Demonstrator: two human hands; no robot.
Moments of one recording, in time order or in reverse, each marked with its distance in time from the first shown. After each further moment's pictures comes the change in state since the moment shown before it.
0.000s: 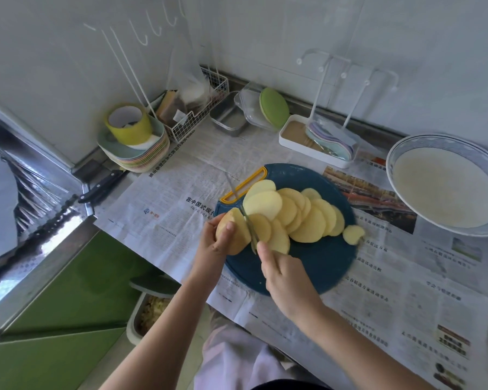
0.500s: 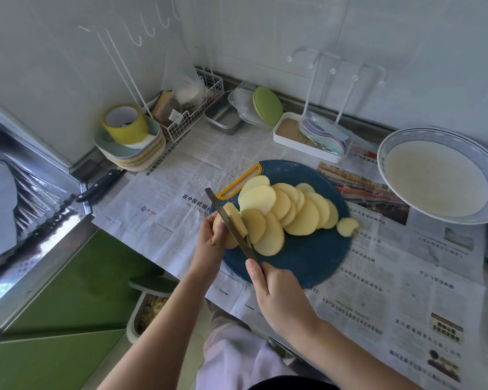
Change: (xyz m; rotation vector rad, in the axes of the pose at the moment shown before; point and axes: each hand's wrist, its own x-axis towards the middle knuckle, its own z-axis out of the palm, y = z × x) left_hand -0.005 -0.003 0.005 0.084 0.015 -0.024; right_hand -0.027 0.020 0.012 -0.271 0.038 -0.149
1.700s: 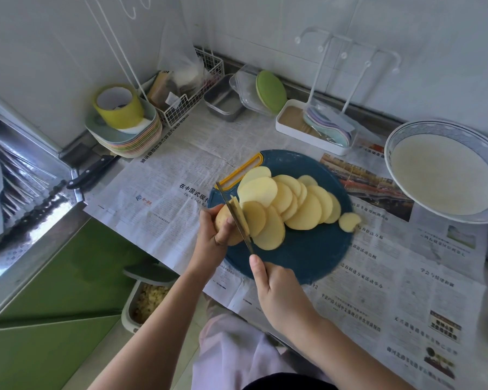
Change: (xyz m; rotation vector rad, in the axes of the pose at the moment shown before) left_hand -0.004 -0.005 -0.003 0.176 -0.046 0.155; right_hand 0.002 -0.002 -0.001 0.076 -0.090 0.148
